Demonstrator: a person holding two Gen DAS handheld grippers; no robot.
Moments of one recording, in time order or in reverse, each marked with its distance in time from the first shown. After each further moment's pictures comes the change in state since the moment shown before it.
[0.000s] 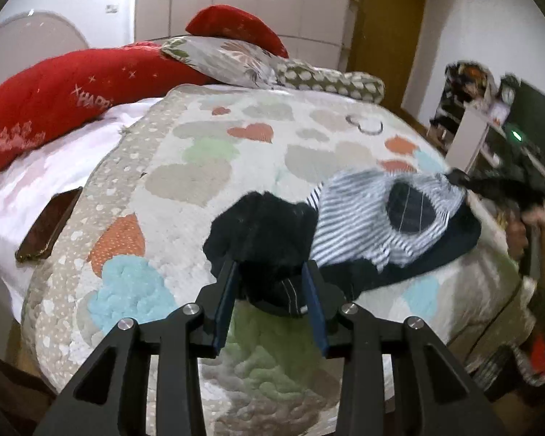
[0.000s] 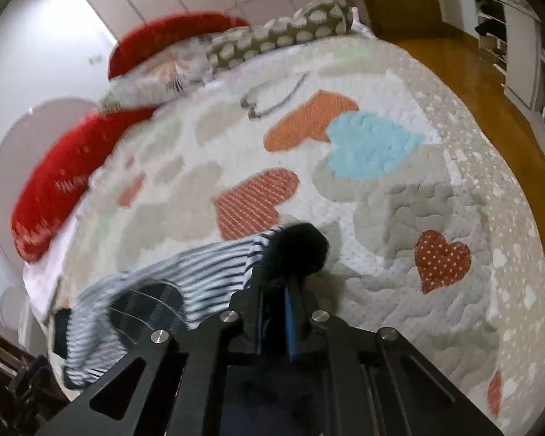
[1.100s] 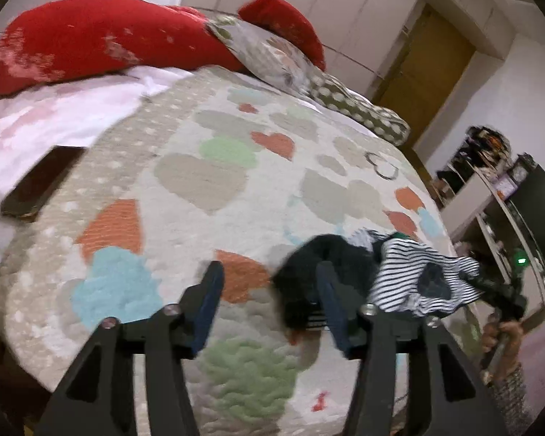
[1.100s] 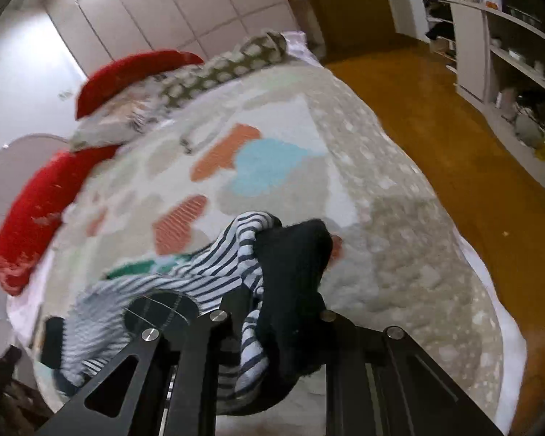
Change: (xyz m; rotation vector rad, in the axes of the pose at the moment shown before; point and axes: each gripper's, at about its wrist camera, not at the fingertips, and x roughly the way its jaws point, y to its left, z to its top) left arm 0.015 0.031 0.033 -0.270 0.030 -0.074; right arm -0.039 -0.069 -0.023 0.090 -0.070 -0.155
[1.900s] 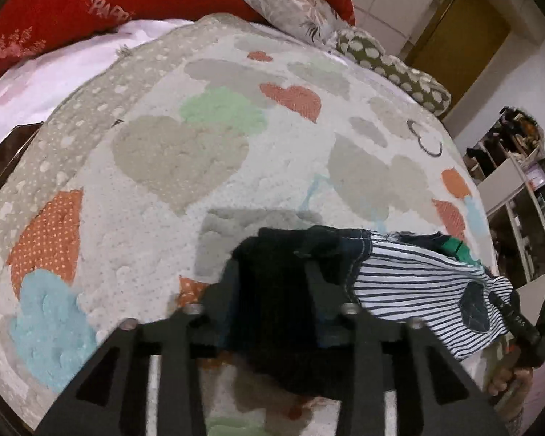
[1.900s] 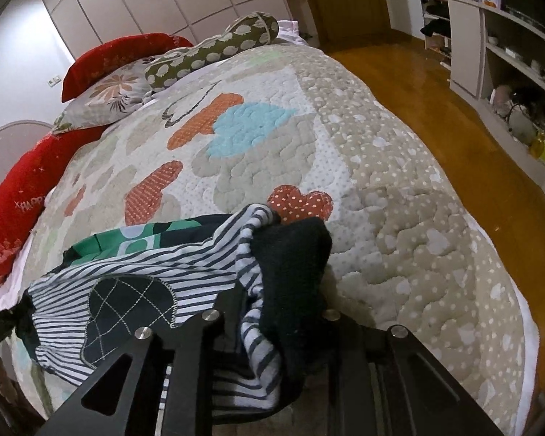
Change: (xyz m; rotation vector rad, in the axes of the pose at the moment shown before) left arm 0.097 0.002 0.021 -0.058 0.152 0.100; right arm 0.024 -0.004 -0.021 -0.023 0.008 -0.051
